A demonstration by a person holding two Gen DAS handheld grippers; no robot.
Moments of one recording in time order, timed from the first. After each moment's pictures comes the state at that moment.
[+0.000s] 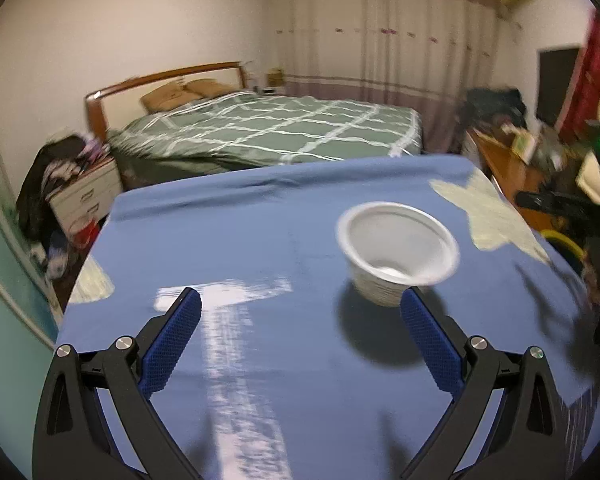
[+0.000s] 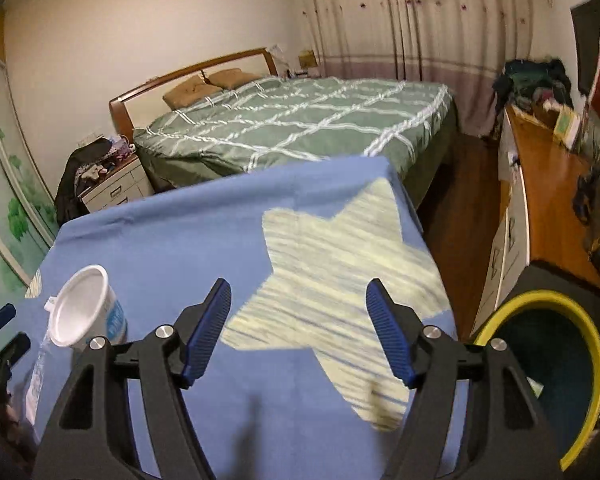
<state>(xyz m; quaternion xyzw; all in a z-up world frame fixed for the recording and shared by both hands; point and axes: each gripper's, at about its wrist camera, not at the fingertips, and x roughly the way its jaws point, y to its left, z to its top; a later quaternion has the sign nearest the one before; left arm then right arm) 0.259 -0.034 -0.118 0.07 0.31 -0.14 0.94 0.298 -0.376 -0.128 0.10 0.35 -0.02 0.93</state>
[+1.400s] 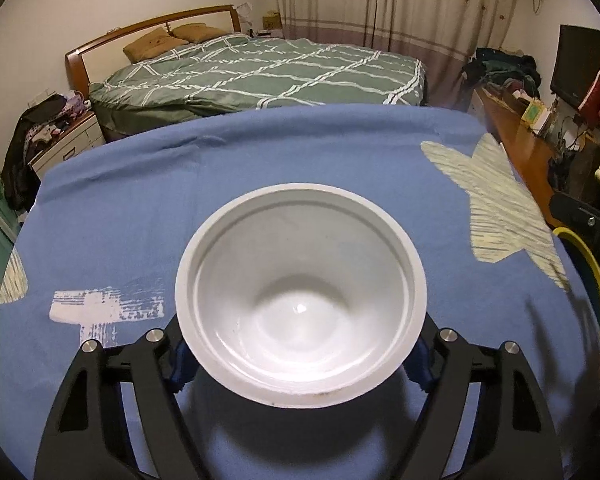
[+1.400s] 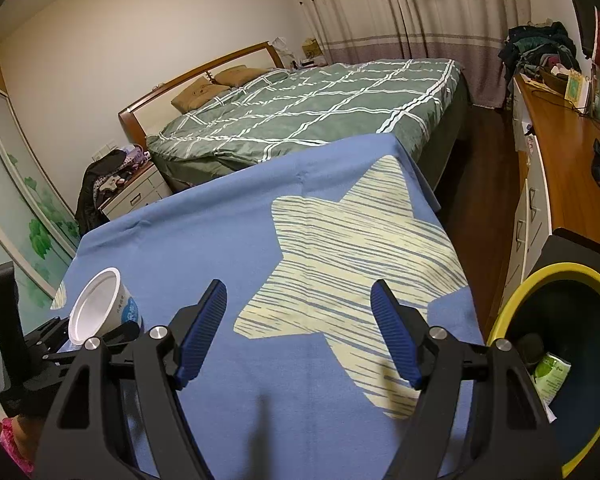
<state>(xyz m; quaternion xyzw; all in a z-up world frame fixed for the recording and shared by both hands) 0.342 -0.127 -0.149 0.05 0.42 -0.13 0.90 0.293 -0.380 -0.126 0.16 0.35 0.02 0.92</state>
